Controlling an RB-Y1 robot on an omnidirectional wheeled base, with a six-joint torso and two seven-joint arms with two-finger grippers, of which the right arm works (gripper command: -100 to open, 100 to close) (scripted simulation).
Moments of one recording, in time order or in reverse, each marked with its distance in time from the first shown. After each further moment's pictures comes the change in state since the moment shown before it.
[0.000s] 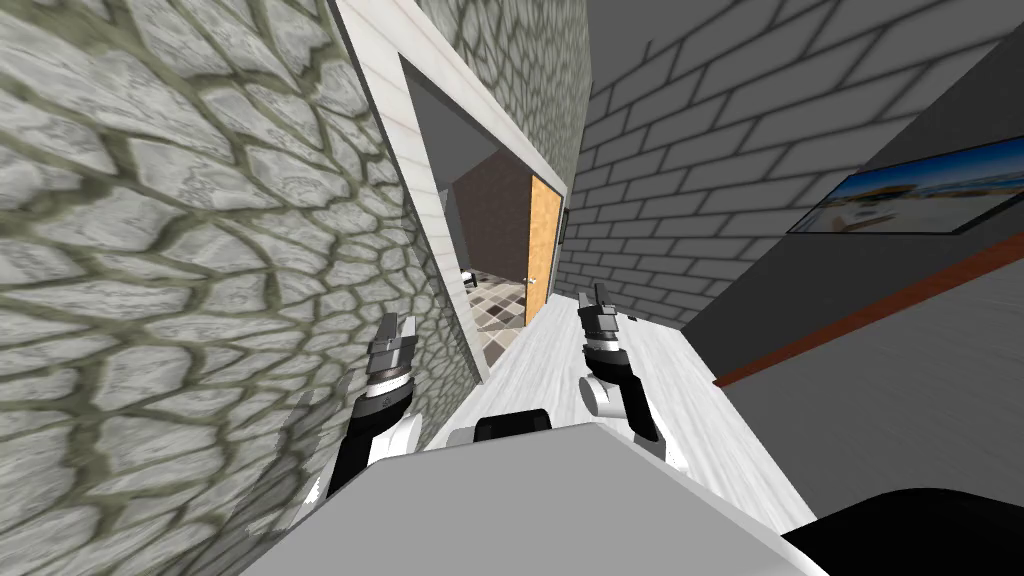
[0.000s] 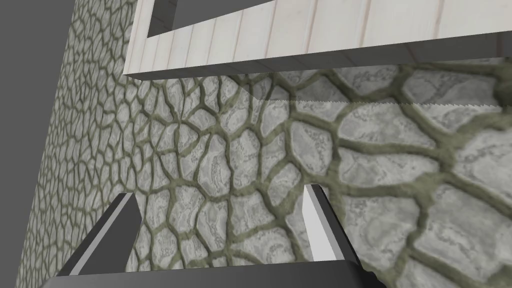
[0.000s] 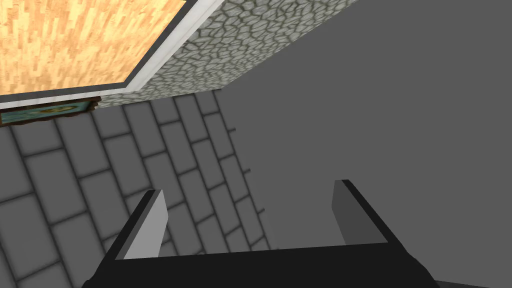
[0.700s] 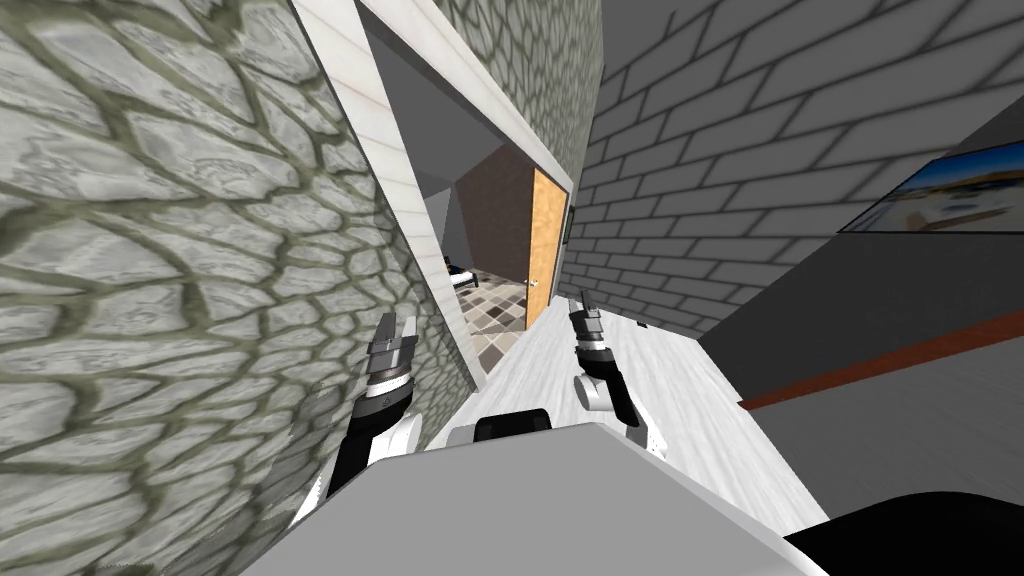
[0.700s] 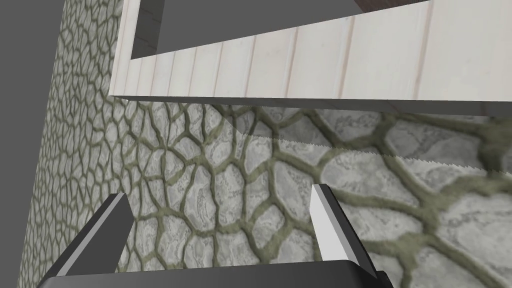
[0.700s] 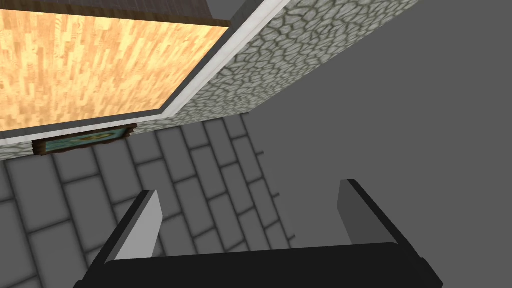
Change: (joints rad) arm -0.049 -0.039 0.008 0.146 0.029 -0.042 -0.043
